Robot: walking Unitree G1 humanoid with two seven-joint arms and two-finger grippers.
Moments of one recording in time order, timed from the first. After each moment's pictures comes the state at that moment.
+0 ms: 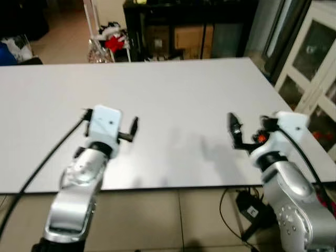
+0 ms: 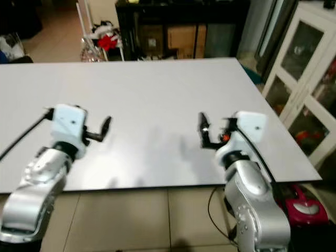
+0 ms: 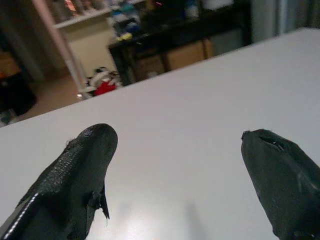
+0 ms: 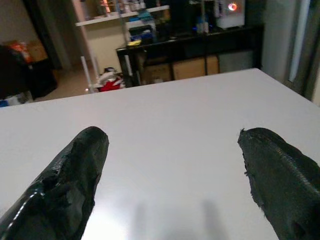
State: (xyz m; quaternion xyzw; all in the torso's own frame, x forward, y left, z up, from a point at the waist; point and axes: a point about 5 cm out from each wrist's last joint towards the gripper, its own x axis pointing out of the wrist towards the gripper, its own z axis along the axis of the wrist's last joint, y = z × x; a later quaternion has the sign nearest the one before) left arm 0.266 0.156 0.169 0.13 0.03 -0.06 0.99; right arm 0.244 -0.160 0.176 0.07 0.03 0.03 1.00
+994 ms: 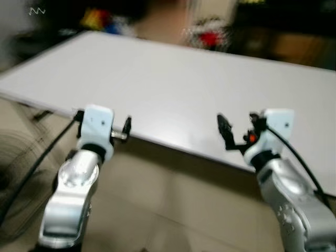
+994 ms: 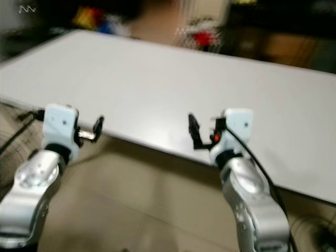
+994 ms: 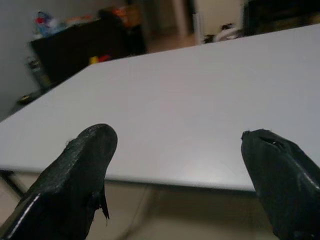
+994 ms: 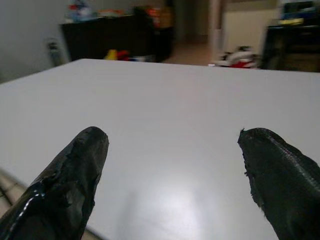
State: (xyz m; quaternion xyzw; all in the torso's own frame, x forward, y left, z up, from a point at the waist) left arm 0.261 0.160 0.169 0.12 0.03 -0.05 0.99; right arm 0.244 -0.154 0.178 0.03 0.03 0.07 1.00
